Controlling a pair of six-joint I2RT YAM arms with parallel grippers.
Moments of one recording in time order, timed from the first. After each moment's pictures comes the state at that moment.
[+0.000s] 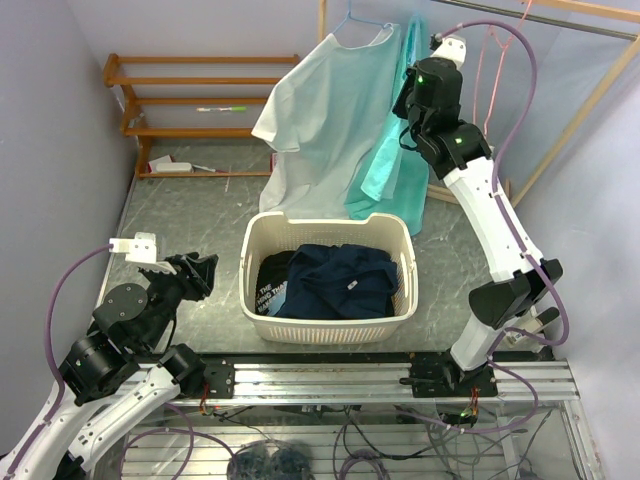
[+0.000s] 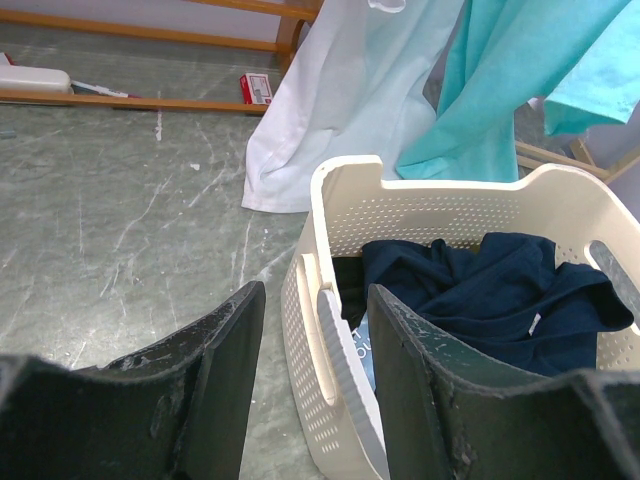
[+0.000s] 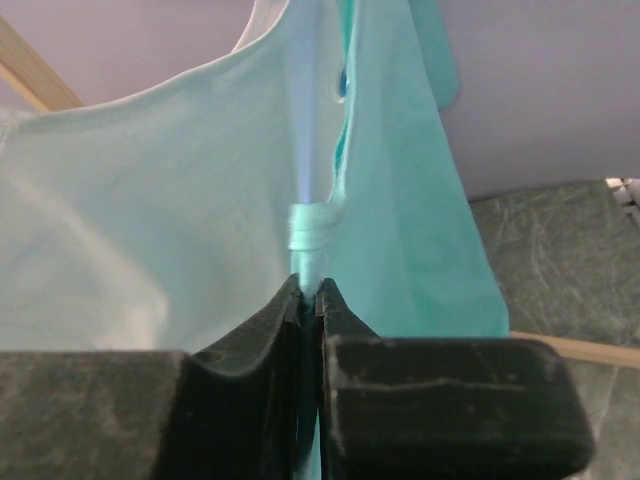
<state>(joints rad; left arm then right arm) -0.74 0.28 0.81 -0.63 -0.46 -0.36 0.44 1.73 2.07 -0.50 0.50 0.29</state>
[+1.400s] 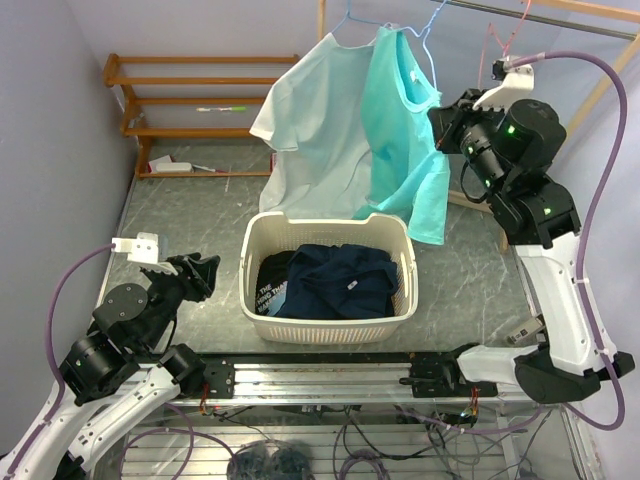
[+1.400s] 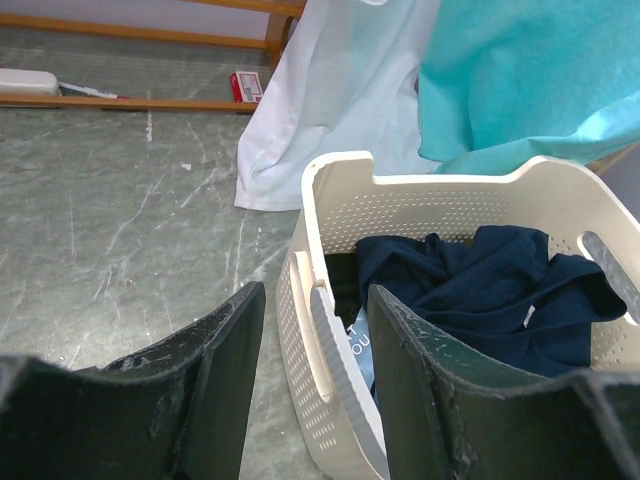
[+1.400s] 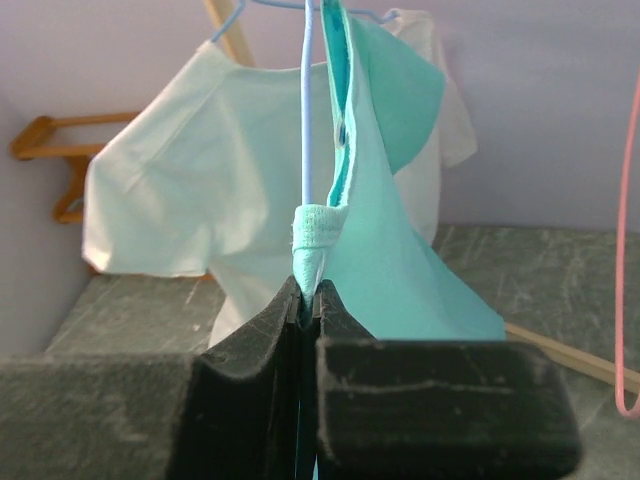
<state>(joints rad) -0.74 0.28 0.81 -0.63 -0.43 -0.35 0.43 1.27 1.81 -0.54 0.21 0.21</state>
